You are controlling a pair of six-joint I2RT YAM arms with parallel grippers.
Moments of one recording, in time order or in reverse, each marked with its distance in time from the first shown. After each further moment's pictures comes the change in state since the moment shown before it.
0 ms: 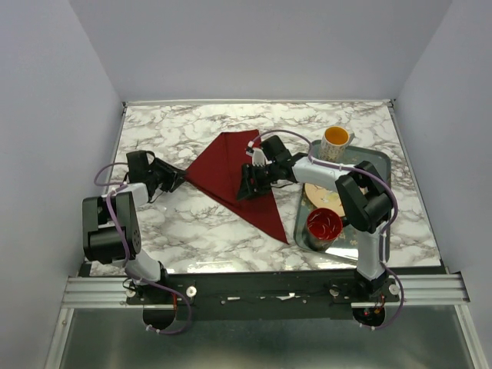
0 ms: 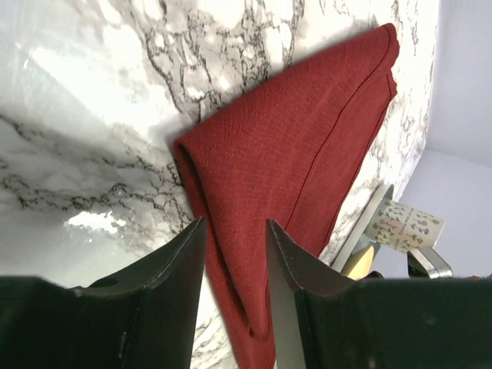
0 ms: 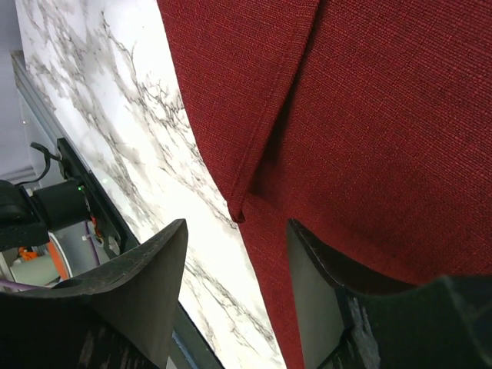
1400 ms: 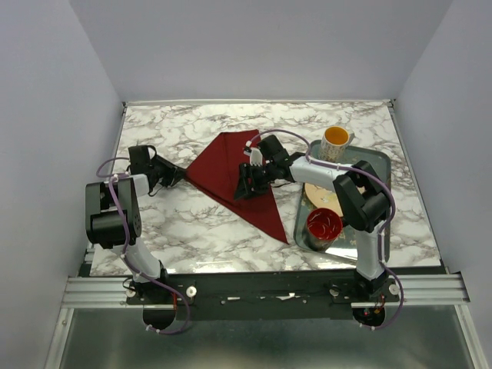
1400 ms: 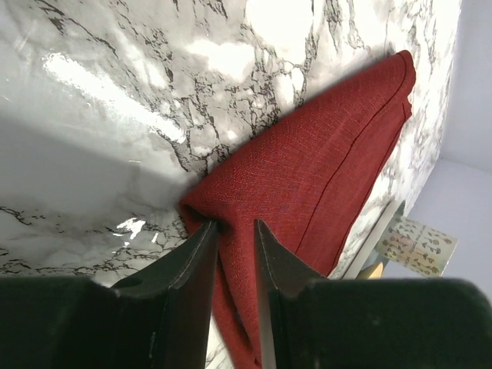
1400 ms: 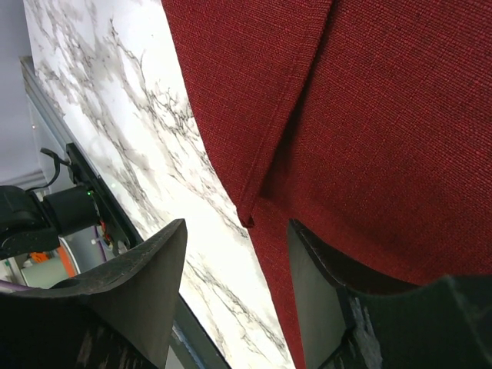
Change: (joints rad) left arm 0.001 0.144 0.117 -0.008 -0.010 0.024; right arm 0.012 0.019 0.030 0.000 0.000 0.034
